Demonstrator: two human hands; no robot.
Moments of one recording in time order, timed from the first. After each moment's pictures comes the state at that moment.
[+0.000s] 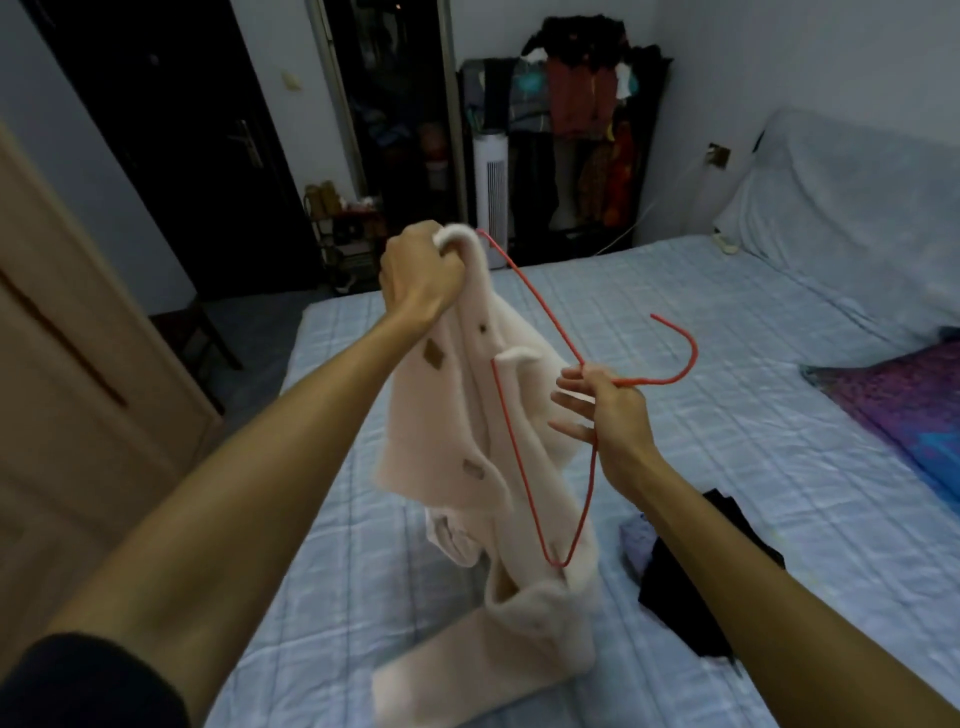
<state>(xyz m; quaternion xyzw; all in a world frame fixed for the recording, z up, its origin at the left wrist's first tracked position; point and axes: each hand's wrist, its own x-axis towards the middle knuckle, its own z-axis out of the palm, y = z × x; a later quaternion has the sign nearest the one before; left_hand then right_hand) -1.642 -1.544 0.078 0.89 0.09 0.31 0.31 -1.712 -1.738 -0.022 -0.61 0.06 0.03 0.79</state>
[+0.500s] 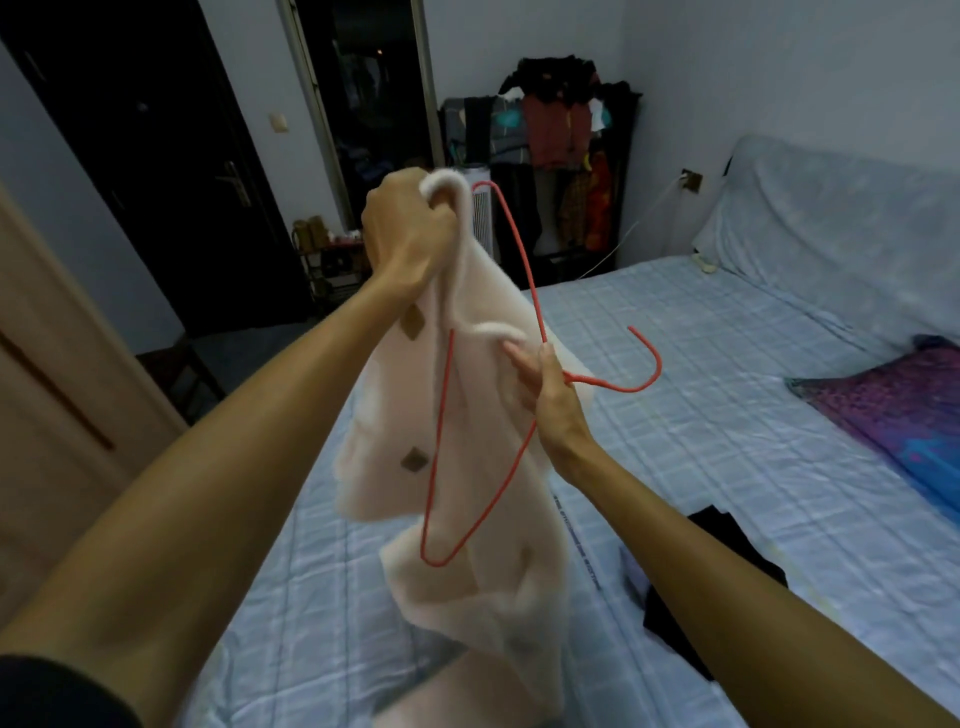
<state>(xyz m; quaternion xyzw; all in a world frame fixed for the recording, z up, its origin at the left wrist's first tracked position) -1.646 -1.555 0.153 0.86 0.02 0.39 0.32 -1.698 -1.694 -0.001 -0.67 -0.06 0.01 0.74</state>
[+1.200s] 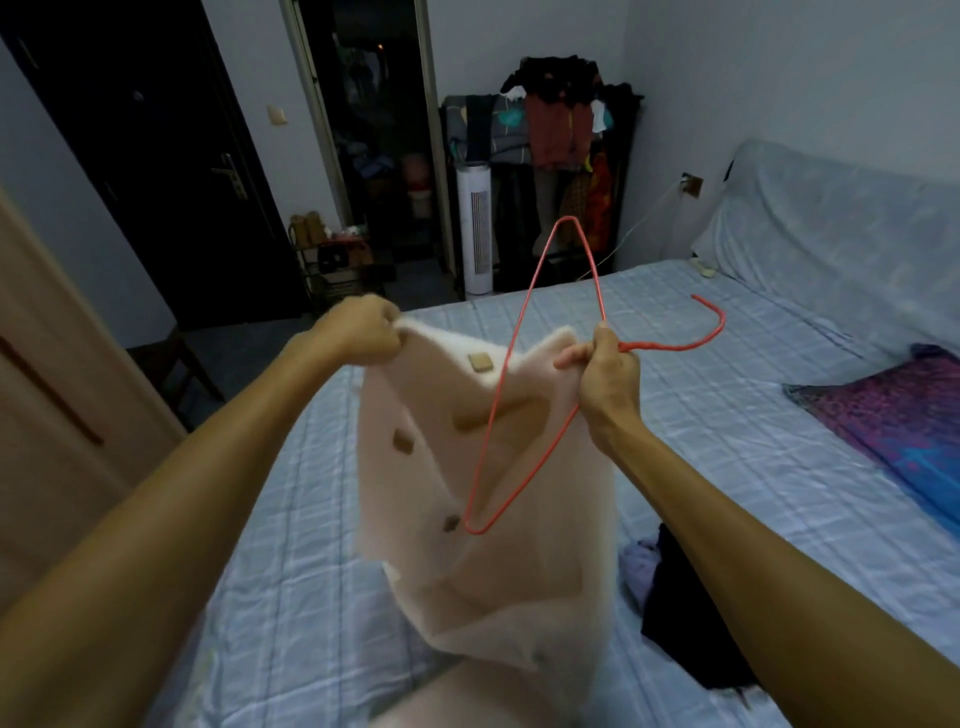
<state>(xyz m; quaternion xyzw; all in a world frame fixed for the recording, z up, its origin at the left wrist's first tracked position) -1.635 -1.462 0.082 0.99 0.02 0.02 0.10 -1.668 -1.720 0.018 -0.69 0.08 -0.14 0.70</state>
